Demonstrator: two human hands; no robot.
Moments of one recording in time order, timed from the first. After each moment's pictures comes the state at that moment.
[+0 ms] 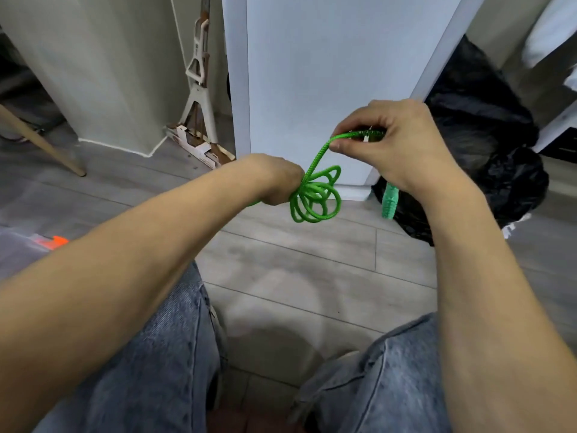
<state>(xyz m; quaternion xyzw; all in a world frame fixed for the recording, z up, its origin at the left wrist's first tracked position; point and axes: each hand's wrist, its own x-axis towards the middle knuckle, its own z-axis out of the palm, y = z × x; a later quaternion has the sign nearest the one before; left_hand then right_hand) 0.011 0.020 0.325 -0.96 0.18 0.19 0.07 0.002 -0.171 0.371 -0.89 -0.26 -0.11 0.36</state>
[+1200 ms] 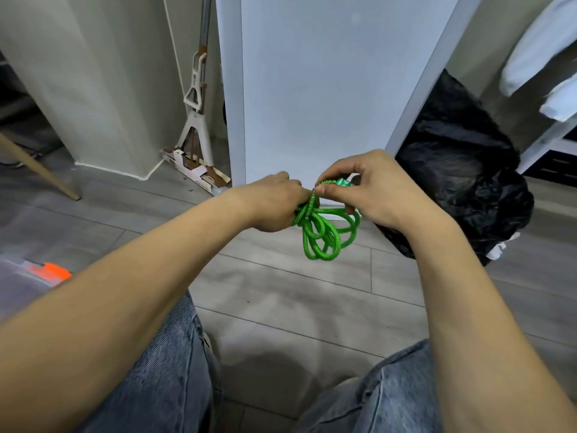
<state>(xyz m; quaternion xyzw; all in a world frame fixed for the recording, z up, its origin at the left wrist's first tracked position) 0.009 0.023 0.324 -0.96 0.28 0.08 -0.01 -0.005 -0.166 0.369 -0.91 -0.19 0.02 0.37</state>
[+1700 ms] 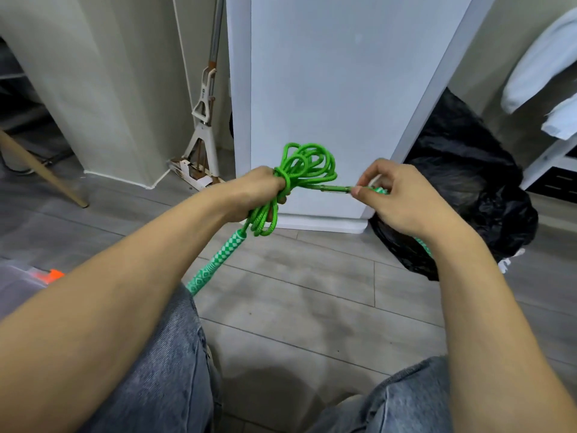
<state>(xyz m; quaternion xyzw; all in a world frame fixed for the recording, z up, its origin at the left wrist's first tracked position) 0.026 0.044 0.329 -0.81 -0.04 0.13 -0.57 0.016 -0.196 0.356 -0.93 -0.12 -0.04 0.35</state>
